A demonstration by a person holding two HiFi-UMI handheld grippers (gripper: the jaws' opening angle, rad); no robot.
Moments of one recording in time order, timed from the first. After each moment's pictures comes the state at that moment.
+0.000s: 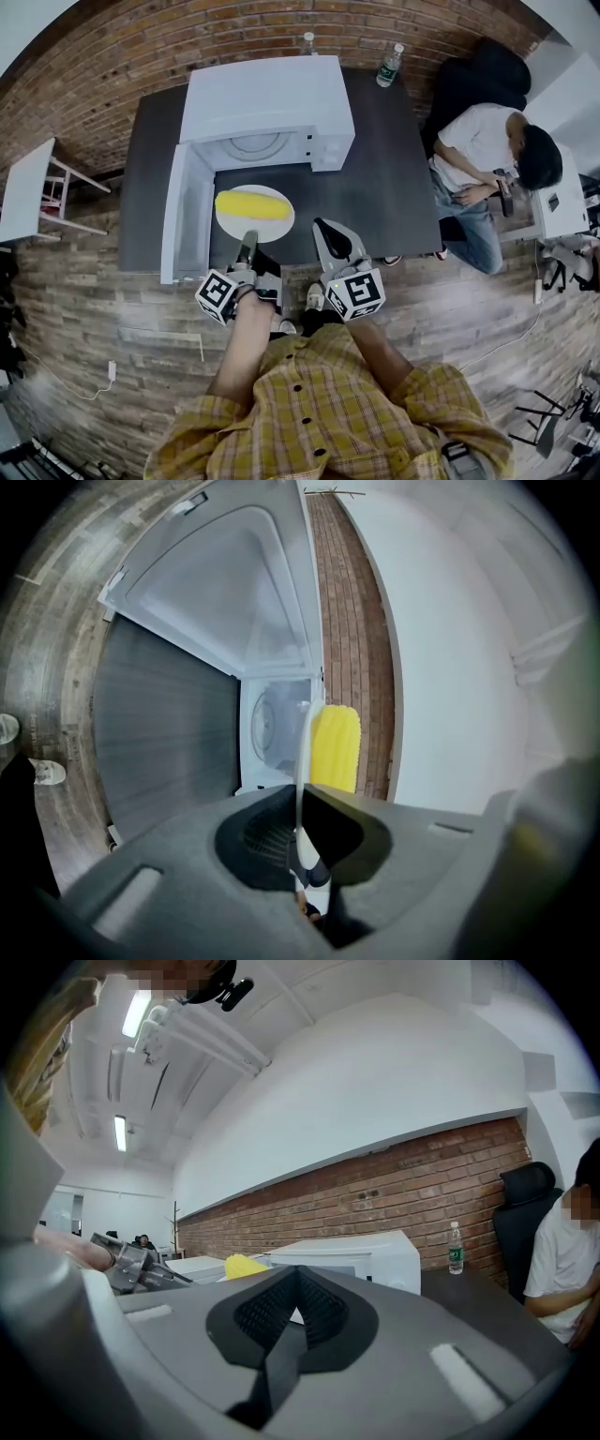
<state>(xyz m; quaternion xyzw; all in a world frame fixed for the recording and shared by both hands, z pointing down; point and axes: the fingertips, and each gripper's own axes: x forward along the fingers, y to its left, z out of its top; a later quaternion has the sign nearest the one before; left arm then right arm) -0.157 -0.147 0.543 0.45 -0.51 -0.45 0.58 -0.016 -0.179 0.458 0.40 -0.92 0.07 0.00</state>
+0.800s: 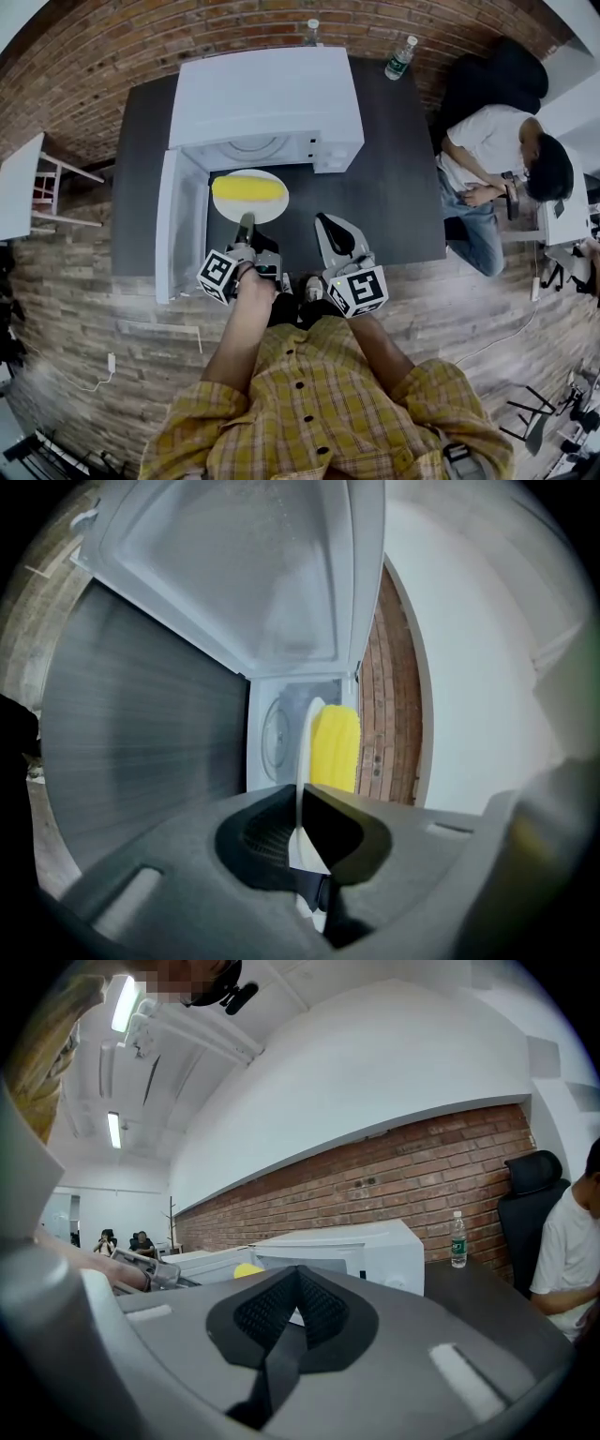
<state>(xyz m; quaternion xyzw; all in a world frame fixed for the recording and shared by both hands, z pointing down) -0.182 -0.228 0.595 0.41 -0.53 -0.45 0.58 -0.024 -0.236 0.480 0.39 -0.91 0.09 0.02</state>
